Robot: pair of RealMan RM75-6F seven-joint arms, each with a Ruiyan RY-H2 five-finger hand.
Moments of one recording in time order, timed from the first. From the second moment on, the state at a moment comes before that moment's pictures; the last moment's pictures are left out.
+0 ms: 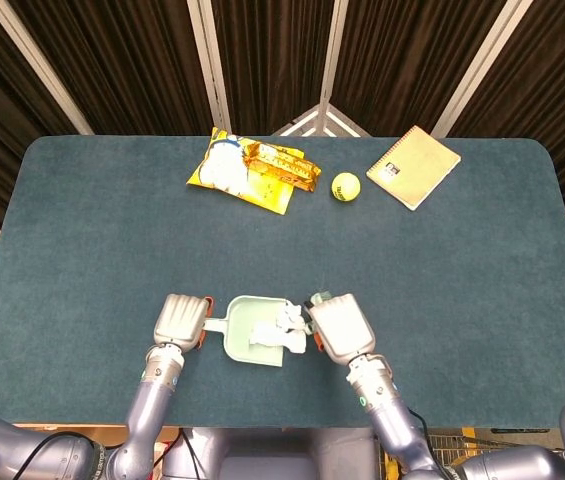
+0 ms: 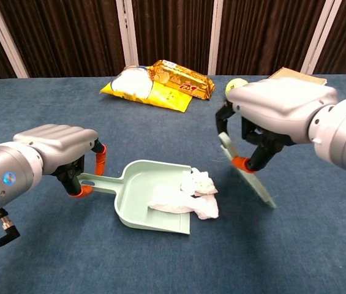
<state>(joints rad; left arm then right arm) -0.74 -1.76 -0.17 -1.82 0.63 1.39 1.11 0.73 -1.59 0.12 -2.06 -0.90 1.36 -1.04</state>
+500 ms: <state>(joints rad) -0.76 -1.78 -0.17 -1.81 0.62 1.40 1.11 0.77 -1.70 0.16 -2.13 -0.84 1.39 -1.06</state>
